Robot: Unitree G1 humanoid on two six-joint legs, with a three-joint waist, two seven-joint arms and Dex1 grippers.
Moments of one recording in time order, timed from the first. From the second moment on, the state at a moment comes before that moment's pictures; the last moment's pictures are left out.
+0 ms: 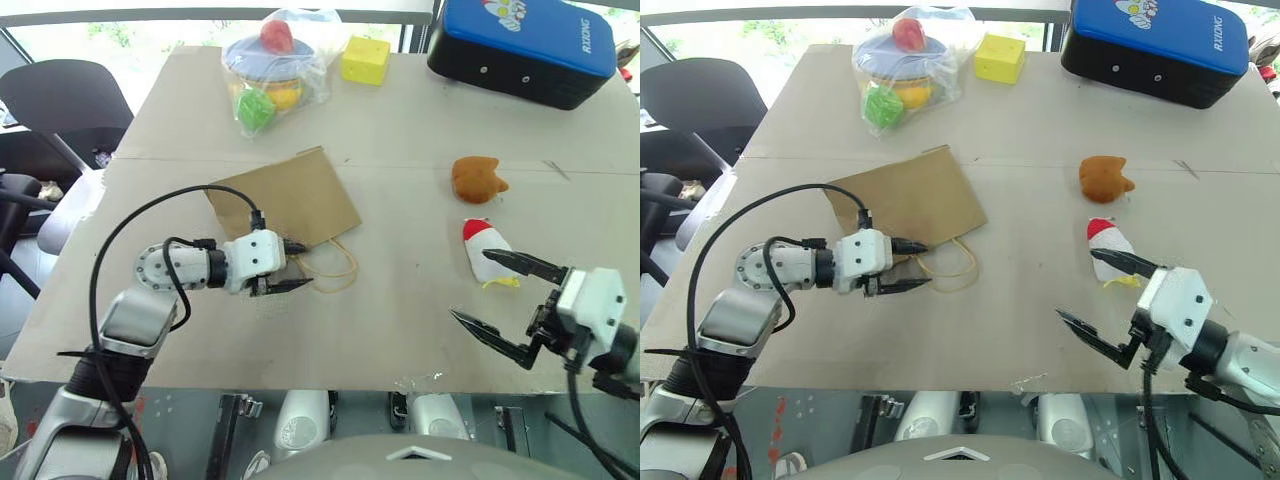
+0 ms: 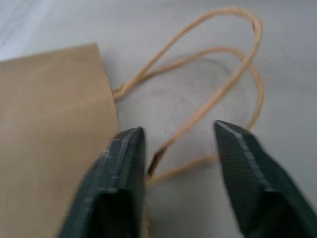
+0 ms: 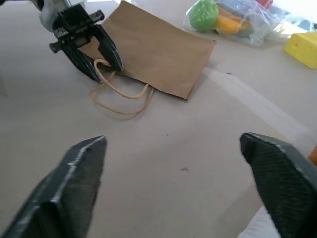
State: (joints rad) left arm -0.25 0.79 -0.12 -0.10 -0.19 0.06 -1.13; right arm 0.37 -0.69 -0.31 -0.90 0.54 0.44 0.71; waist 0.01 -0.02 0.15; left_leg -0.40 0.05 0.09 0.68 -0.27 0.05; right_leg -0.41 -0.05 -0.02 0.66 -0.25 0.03
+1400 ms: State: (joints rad) left arm -0.45 0.47 0.37 -0.26 -1.06 0.84 -0.53; right arm -0.65 -0.03 0.43 0.60 0.06 -0.06 0.79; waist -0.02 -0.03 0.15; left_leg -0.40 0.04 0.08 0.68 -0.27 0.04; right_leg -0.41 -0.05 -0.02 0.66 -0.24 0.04
